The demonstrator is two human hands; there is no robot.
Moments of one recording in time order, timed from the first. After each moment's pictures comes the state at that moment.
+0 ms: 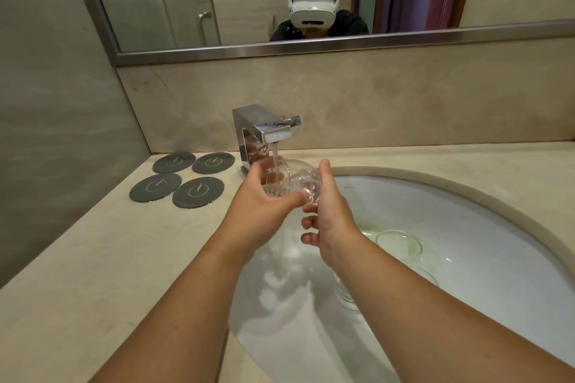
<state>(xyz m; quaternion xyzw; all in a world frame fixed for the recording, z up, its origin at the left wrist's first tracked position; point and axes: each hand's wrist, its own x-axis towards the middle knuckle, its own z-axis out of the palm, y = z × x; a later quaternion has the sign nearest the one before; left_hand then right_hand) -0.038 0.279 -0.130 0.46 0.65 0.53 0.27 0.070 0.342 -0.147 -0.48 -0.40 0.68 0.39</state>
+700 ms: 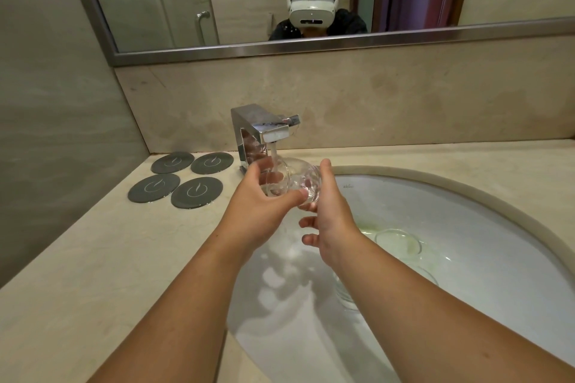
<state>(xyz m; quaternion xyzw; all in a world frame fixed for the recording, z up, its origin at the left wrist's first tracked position) -0.038 0.278 -0.130 0.46 0.65 0.54 0.27 0.072 0.340 -0.144 -0.48 -0.41 0.67 0.38</state>
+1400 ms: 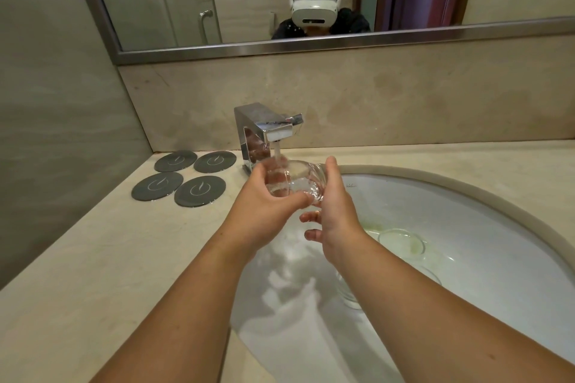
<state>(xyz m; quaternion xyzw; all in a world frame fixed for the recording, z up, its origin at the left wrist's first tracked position) -0.035 0.276 -0.128 0.47 0.63 0.54 0.30 0.072 0.341 -0.144 -0.47 -0.41 0.67 0.41</state>
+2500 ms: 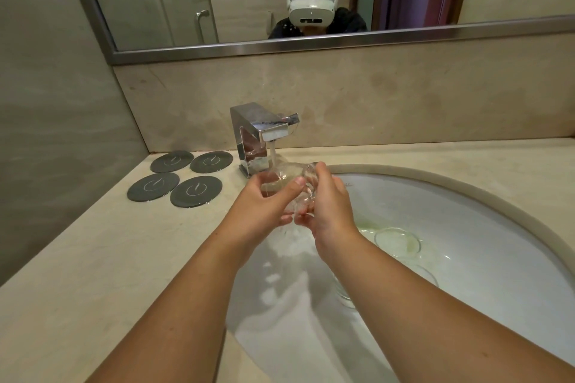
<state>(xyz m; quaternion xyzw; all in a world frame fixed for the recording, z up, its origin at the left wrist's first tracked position) -0.040 0.285 -0.138 0.42 0.62 0.55 0.37 0.061 0.355 -0.158 -0.42 -0.39 0.67 0.47</state>
